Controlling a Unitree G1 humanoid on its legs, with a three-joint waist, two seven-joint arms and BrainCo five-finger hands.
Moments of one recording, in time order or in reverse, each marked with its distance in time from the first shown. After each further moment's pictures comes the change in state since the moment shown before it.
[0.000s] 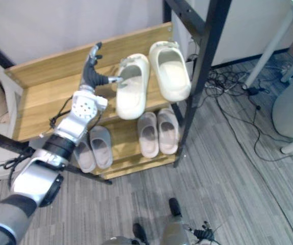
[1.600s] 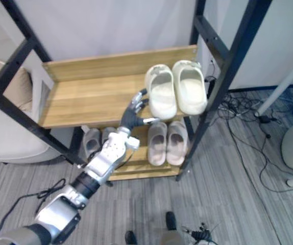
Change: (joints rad) left arm 0.281 -0.233 -0.132 -0.115 -0.255 -0.120 -0.086; right arm -0.004 -0.001 0.016 0.037 0.006 0.007 -0.014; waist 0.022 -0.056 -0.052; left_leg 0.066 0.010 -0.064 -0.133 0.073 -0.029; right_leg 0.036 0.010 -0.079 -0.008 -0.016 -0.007
